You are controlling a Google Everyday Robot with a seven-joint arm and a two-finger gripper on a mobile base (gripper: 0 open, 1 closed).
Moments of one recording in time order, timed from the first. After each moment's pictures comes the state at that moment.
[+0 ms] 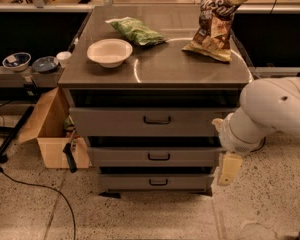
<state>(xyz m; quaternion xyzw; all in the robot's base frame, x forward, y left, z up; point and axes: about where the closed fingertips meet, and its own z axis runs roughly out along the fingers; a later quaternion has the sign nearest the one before) 0.482 -0.204 0.699 -0.66 0.74 0.00 0.13</state>
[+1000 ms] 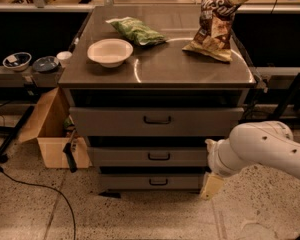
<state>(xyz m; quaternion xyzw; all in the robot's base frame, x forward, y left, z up) 0.482 -0.185 0.601 -0.60 0.77 0.02 0.18</state>
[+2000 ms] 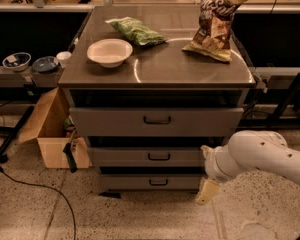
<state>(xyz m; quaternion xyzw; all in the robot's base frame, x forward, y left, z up) 0.481 -0.174 0.569 -0.60 0.77 0.06 0.20</state>
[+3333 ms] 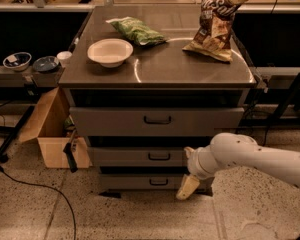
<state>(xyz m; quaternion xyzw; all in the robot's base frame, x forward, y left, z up) 0.519 -0.128 0.507 -0.59 0.77 0.11 0.23</state>
